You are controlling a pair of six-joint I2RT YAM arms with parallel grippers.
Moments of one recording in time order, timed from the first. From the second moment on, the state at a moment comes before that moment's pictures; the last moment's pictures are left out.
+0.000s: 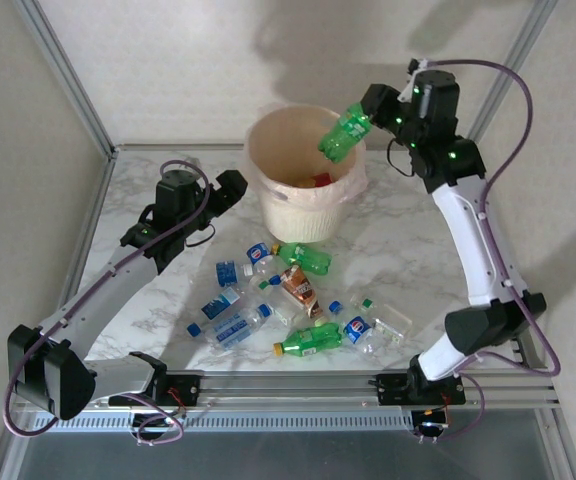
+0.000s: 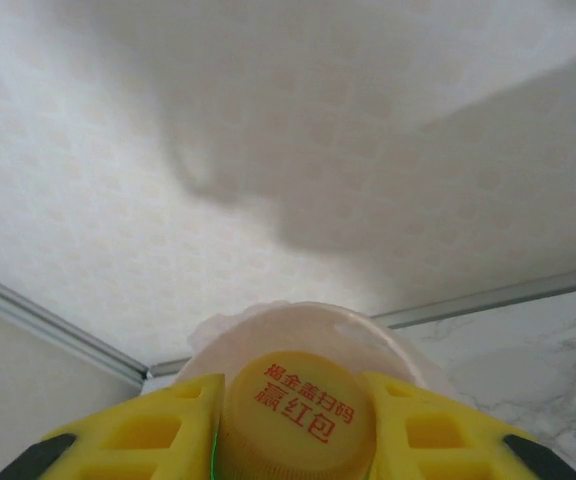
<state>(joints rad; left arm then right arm) -0.38 1.24 1.05 -0.22 0.04 -0.92 0.34 1.62 1.98 -0.61 -0.03 0.56</state>
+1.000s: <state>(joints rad) -0.38 1.24 1.05 -0.22 0.04 -0.92 0.47 1.62 1.93 -0.79 0.22 0.45</state>
